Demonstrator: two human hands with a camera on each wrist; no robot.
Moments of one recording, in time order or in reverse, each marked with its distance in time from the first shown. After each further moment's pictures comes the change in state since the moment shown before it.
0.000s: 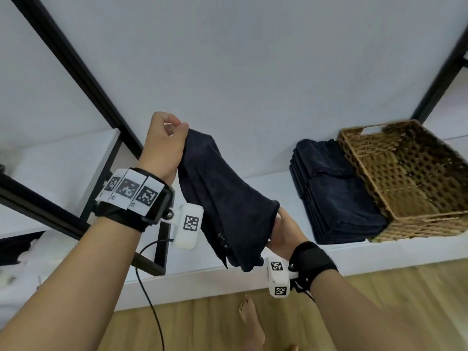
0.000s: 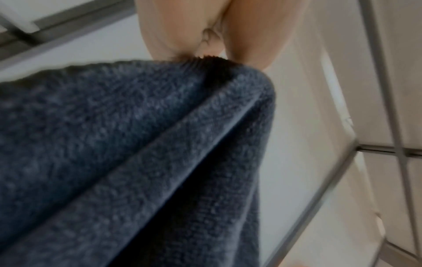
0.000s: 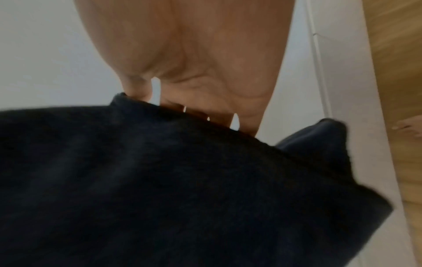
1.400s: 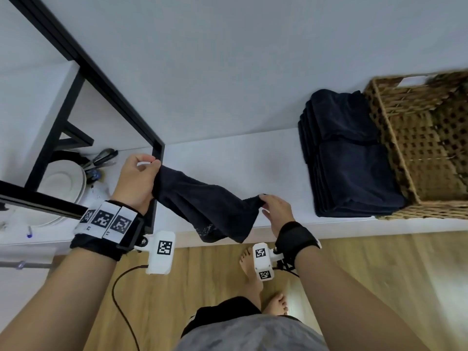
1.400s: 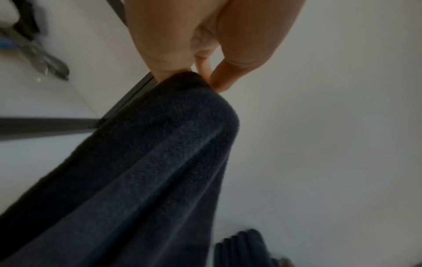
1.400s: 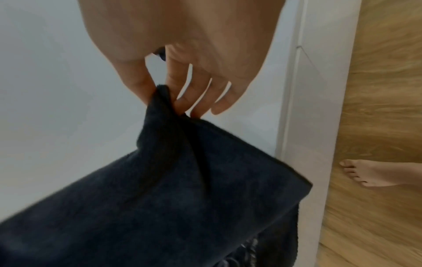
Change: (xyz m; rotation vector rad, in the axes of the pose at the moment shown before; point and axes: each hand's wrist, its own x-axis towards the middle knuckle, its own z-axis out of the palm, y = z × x) left_hand -0.027 -0.157 -0.028 0.119 0.158 -0.483; right_hand 0.077 0.051 -0.068 -0.217 0.447 -0.013
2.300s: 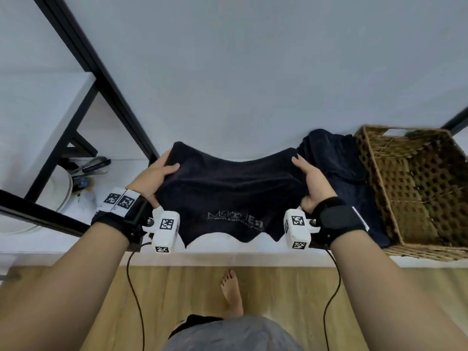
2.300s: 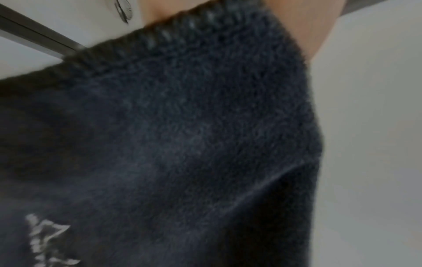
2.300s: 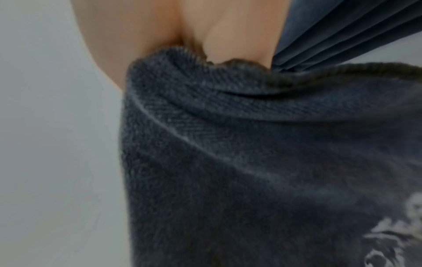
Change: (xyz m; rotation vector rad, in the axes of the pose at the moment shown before) left_hand 0.071 0.005 0.006 -0.200 -0.460 -0.120; right_hand -0.026 -0.176 0.006 0.185 -0.312 -0.145
